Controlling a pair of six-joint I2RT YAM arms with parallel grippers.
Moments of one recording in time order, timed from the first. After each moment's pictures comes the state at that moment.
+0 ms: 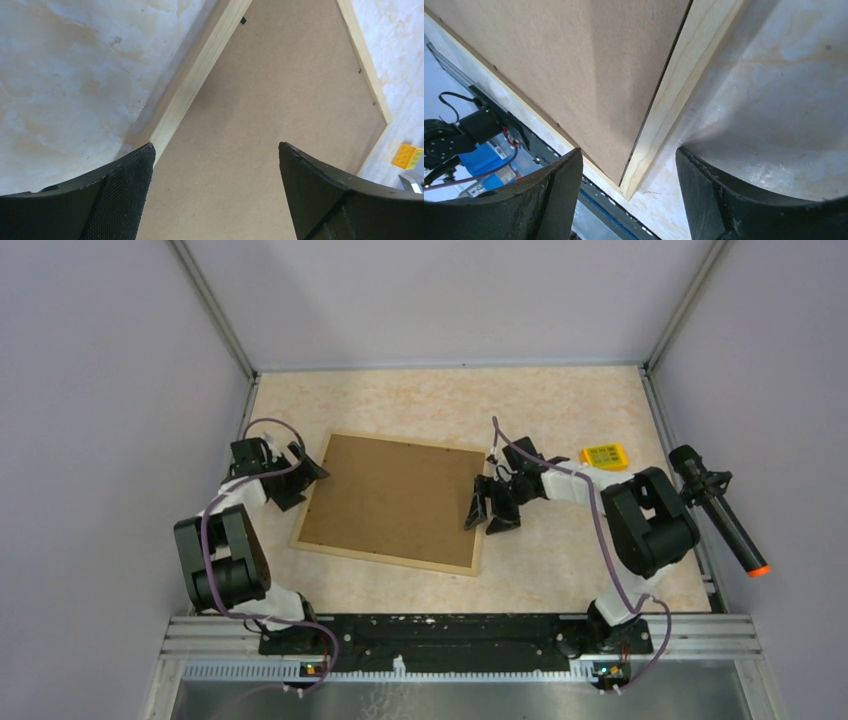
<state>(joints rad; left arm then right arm) 0.30 1.52 0.81 -0.23 0.41 -0.46 0.47 1.71 0.91 -0.38 -0.53 0.50</state>
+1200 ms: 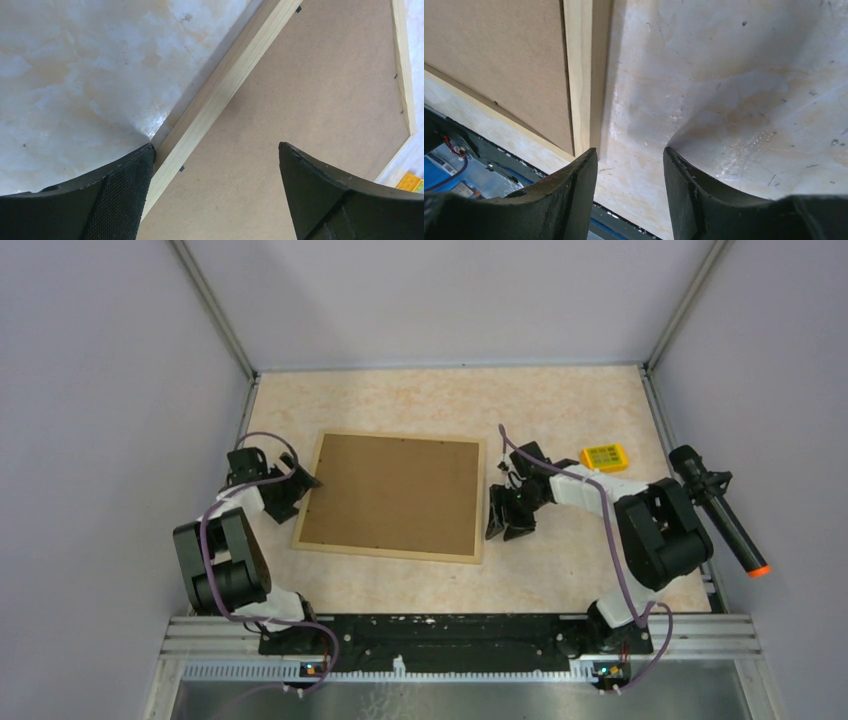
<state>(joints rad) 0.34 1.51 0.76 -0.25 0.34 -0.53 0.46 1.63 0.89 -0.55 -0.39 0.42</state>
